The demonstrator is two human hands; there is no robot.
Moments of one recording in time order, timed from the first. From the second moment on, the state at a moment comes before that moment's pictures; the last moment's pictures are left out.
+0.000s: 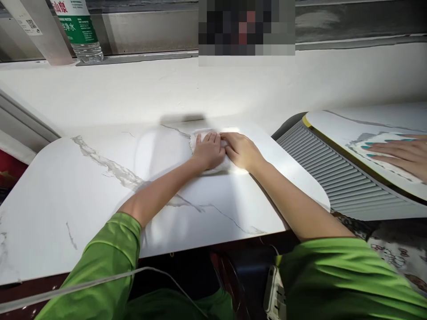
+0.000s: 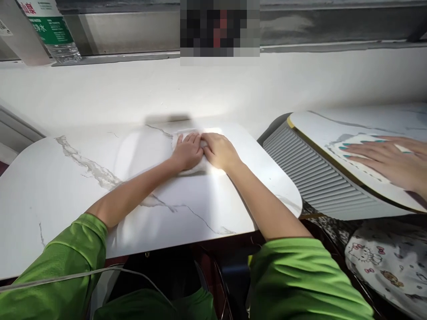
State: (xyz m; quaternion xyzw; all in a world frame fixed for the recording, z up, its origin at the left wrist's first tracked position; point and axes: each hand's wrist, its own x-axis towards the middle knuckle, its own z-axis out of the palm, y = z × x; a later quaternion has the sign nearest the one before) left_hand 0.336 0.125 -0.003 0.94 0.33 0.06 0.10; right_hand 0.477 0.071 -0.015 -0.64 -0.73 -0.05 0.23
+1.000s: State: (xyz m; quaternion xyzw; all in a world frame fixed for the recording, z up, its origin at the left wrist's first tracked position) left_hand 0.218 0.033 0.007 0.95 0.29 0.05 0.06; right_hand 0.371 -0.026 -0.025 -0.63 -0.74 -0.09 0.21
